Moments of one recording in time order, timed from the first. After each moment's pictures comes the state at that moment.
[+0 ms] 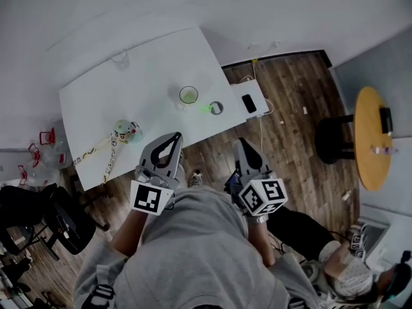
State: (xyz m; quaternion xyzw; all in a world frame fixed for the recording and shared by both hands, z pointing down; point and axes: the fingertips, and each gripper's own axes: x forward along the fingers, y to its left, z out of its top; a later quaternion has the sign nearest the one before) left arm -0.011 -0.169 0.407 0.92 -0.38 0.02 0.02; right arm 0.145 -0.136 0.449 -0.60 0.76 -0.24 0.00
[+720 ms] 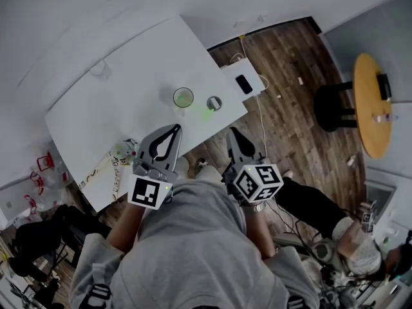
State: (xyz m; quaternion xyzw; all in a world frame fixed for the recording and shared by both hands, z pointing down) left arm -0.001 -0.247 0.439 0.96 -0.29 0.04 0.05; right arm 0.129 -0.196 0.502 -0.65 0.69 -0.31 -0.01
